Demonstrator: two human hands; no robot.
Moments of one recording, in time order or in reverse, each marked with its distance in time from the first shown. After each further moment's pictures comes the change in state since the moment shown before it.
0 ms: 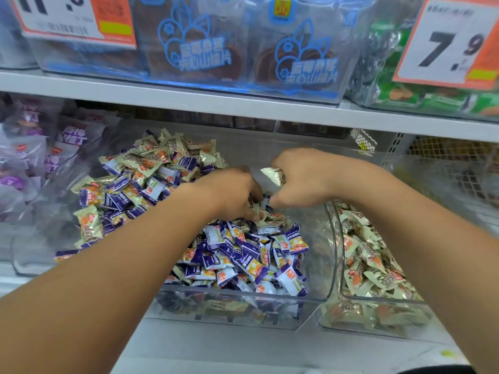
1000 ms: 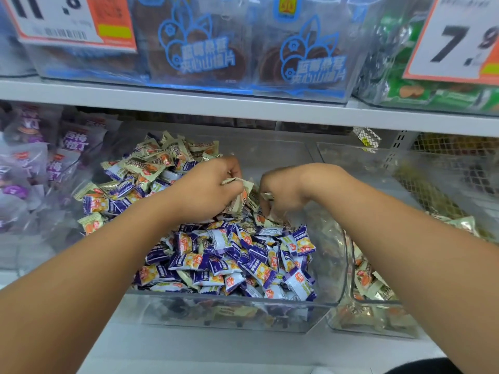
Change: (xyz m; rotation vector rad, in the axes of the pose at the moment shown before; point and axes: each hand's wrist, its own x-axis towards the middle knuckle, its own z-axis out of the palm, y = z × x) left_hand -0.039 -0.018 -0.011 -0.577 0.222 -0.132; right_hand 0.067 0.008 0.035 -0.147 -0.305 -0.077
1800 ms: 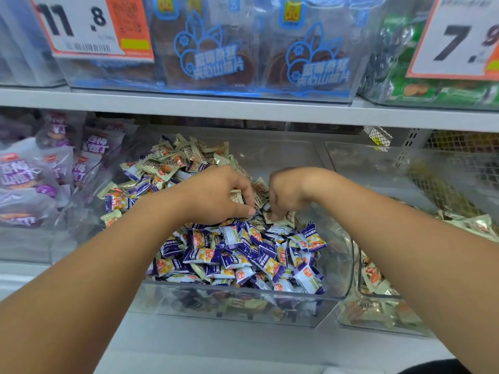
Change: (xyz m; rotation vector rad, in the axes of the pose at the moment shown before) left_hand -0.013 0.009 -0.010 0.213 -0.165 -0.036; right_hand -0.005 -0.013 0.003 0.130 -0.016 0.073
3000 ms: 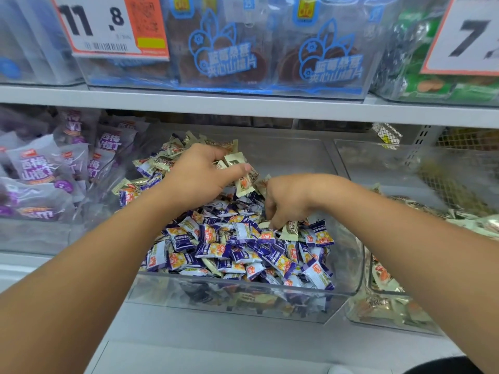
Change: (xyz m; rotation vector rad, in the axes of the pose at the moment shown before) left_hand -0.014 -0.007 -0.009 -0.352 0.413 -0.156; right_hand -0.023 -0.021 0.003 -0.018 0.019 -0.151
